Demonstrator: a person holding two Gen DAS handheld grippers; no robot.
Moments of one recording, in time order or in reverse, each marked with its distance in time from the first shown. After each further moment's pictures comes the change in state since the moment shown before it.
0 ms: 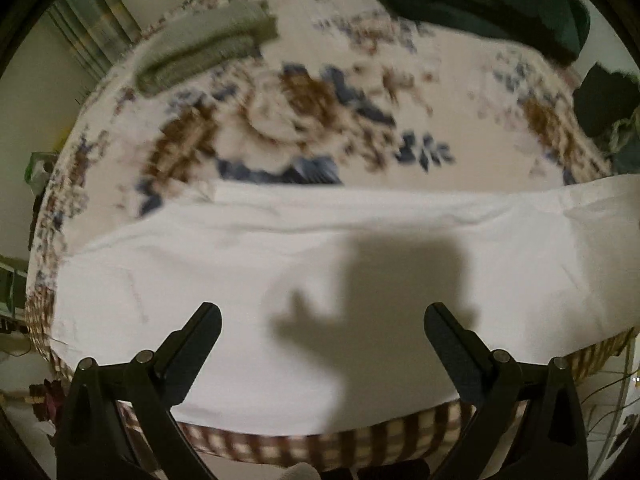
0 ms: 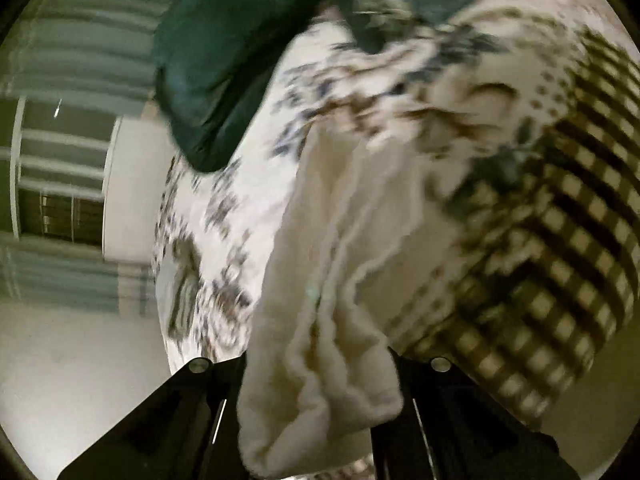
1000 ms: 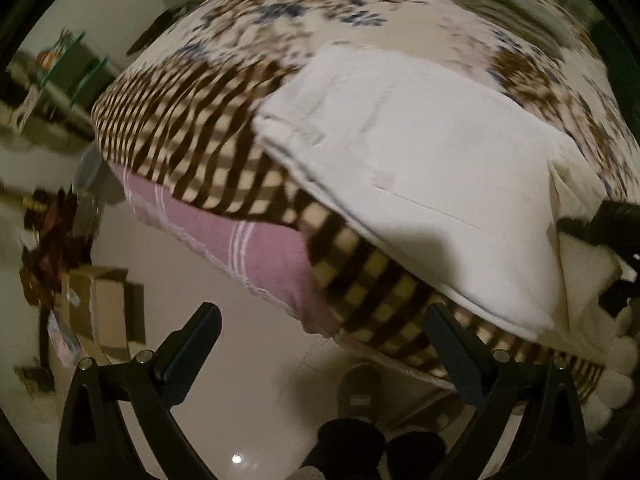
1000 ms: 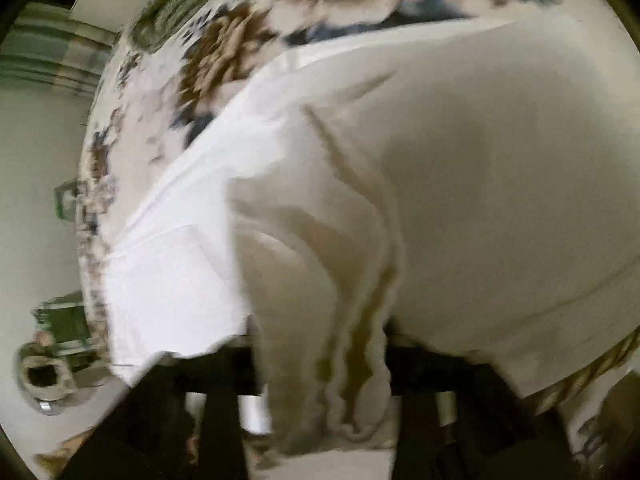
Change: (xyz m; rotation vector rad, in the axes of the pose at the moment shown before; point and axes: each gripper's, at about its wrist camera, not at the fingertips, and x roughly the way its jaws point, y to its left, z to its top) left arm 0.006 0.303 -0.189 -0.607 0.185 0.145; right arm 0.243 0.198 -0.374 -0.425 0.530 -0.274
